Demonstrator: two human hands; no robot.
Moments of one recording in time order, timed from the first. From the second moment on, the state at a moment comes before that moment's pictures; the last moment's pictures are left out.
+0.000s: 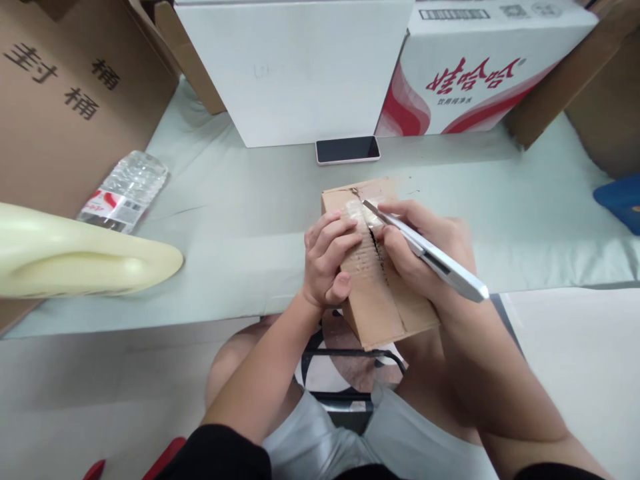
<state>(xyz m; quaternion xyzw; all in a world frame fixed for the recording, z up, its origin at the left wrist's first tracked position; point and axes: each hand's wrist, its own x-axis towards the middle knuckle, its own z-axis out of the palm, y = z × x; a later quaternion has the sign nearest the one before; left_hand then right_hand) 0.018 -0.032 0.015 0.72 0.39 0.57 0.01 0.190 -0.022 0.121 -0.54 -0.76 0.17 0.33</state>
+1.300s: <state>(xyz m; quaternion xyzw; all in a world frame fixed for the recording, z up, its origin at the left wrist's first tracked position) 0.021 -0.034 0.019 0.71 0.37 0.59 0.01 0.190 -0.018 0.122 -0.53 -0.78 0.15 0.29</state>
